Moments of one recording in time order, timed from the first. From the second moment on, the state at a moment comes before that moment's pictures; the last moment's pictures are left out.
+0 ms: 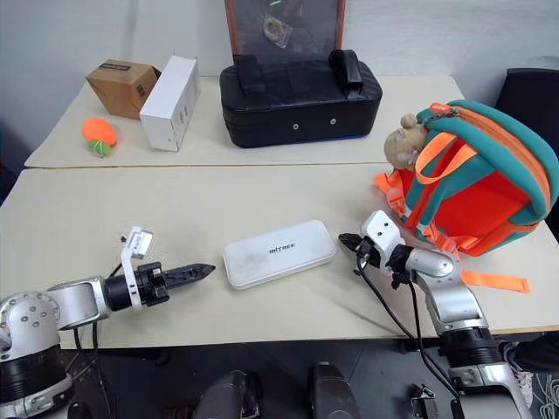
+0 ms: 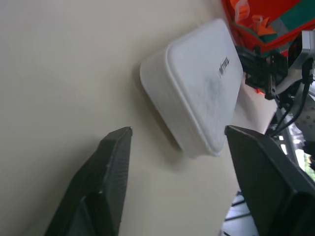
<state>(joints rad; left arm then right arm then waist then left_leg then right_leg) -0.24 0.47 0.52 -0.22 -0.97 1.60 -0.46 -0.37 -0.56 0.06 0.14 0.17 0.15 0.84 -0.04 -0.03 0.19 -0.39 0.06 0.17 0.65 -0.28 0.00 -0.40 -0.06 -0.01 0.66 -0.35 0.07</state>
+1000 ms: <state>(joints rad) -0.62 0.34 0.31 0.23 -1.08 1.61 -0.32 -0.28 -0.55 0.07 0.07 0.16 0.13 0.83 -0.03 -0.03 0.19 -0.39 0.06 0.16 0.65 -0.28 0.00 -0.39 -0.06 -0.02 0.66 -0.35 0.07</state>
